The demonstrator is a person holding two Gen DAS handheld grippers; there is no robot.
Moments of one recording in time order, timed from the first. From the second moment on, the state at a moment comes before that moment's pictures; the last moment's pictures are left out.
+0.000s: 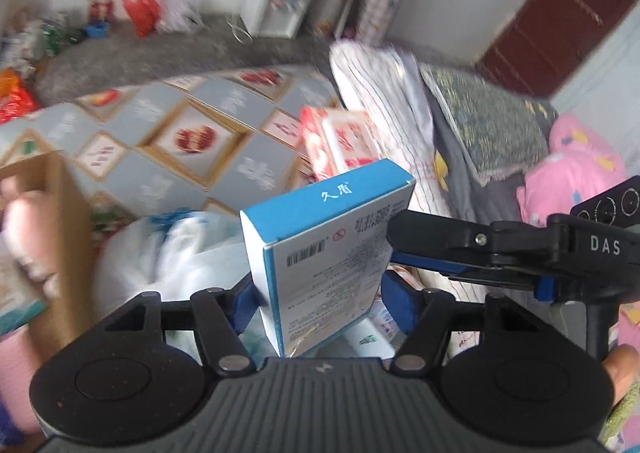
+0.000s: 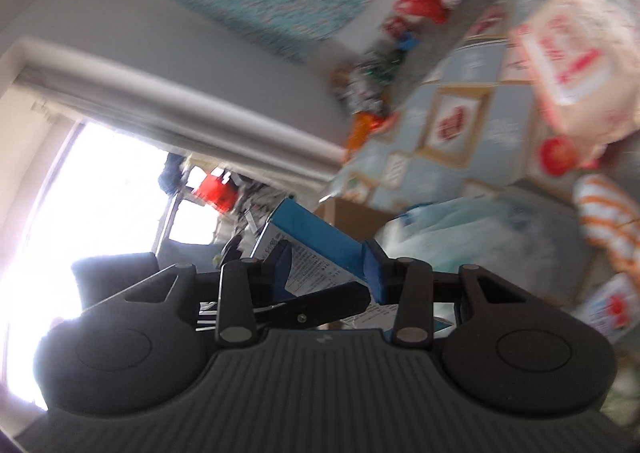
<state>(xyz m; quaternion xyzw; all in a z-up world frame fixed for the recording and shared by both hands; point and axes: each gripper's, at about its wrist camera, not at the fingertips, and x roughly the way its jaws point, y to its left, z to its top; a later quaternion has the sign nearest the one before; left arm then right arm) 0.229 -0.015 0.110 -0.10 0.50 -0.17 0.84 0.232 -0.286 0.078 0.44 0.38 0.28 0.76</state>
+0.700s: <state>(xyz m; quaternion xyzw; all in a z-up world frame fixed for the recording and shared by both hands) 0.179 0.203 0.044 -0.23 0.53 -0.02 0.82 0.262 -0.049 0.049 0.36 0.51 0.33 0.71</state>
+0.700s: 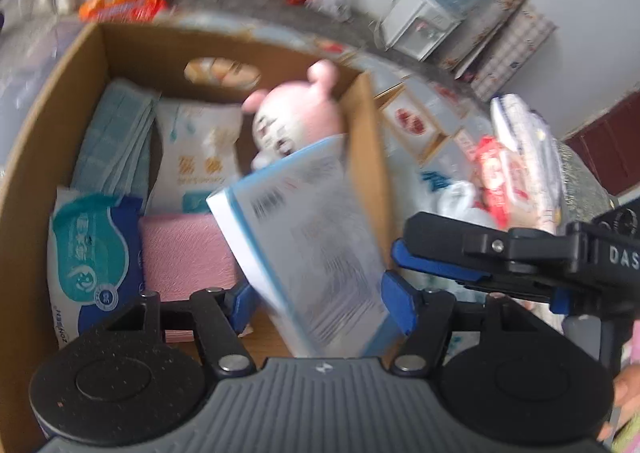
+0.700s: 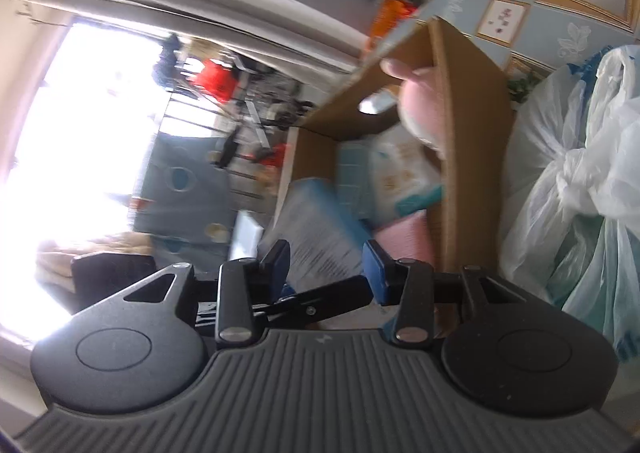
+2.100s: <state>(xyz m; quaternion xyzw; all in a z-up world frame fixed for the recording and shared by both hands) -0.009 0.306 0.094 -0.27 0.35 0.10 0.89 0.192 0.103 0.038 -0.03 0.71 0.36 0.60</state>
